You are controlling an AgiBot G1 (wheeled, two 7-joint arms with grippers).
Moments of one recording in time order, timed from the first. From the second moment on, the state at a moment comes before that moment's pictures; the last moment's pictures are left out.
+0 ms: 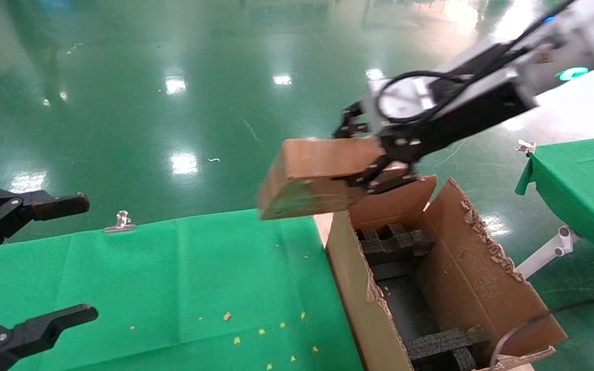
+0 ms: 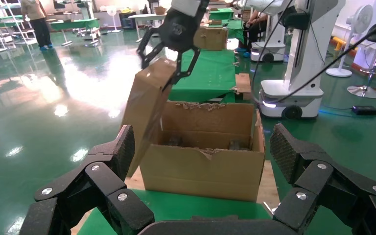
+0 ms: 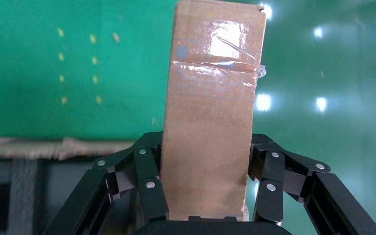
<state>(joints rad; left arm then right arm) -1.09 0.58 0.35 -1.25 0.67 1.46 -0.14 2.20 -0.76 -1.28 0.77 -1.24 -1.60 -0.15</state>
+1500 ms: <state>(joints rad) -1.09 0.58 0.35 -1.25 0.67 1.46 -0.14 2.06 -0.44 -1.71 0.35 -0.89 -1.34 0.23</state>
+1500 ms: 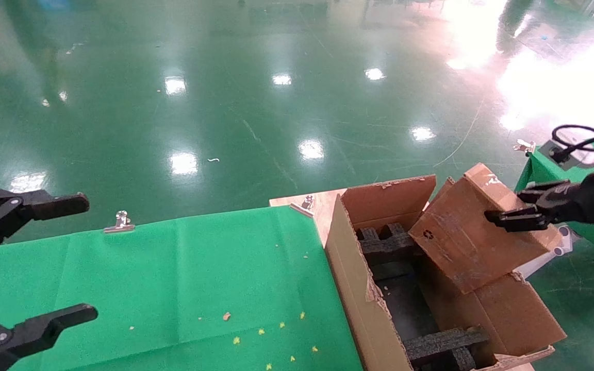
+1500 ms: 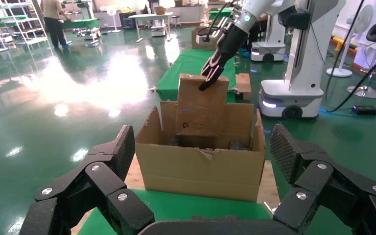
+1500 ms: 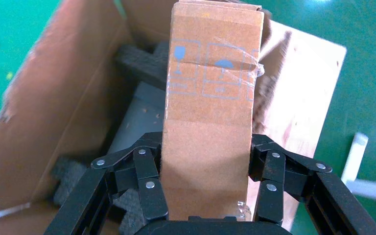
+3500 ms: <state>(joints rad) -1.09 0.58 0.35 -1.25 0.67 1.46 -0.14 2.00 -0.38 -1.89 0.91 -1.21 -0.87 1.09</state>
